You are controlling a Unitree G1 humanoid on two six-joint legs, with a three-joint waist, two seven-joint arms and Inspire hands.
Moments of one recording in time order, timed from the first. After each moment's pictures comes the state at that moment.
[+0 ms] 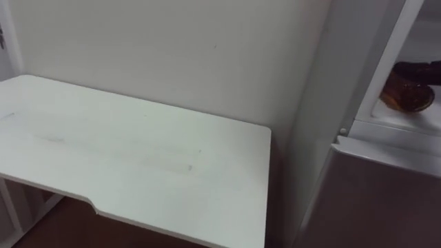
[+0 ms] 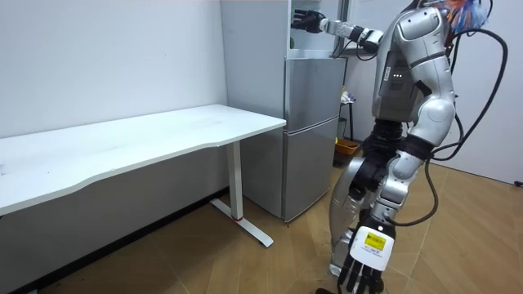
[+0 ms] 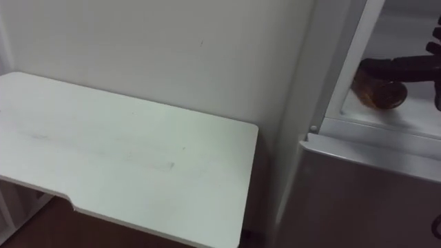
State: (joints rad) left arm 0.46 0.33 0.23 0.82 0.07 0.17 0.06; right arm -0.84 -0.94 0.13 0.53 0.74 0.20 -0.31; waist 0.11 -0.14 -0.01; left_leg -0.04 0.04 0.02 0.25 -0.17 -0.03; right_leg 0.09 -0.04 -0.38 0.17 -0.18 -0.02
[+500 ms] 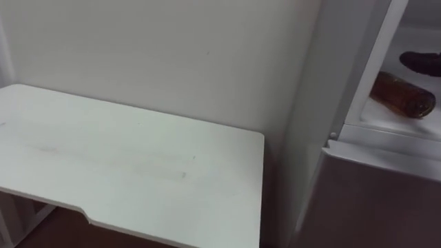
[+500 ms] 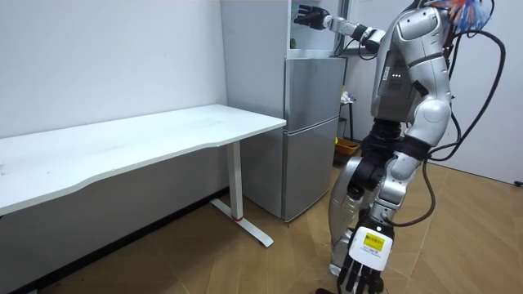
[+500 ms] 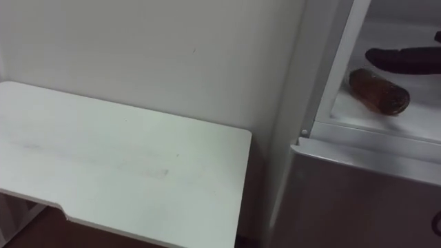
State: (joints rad) left arm 0.46 0.32 0.23 0.89 0.07 0.15 0.06; right arm -0.75 -0.94 0.01 0.35 0.74 0.16 -0.34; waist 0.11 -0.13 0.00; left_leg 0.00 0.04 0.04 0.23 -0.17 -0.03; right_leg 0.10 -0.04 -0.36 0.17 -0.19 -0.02
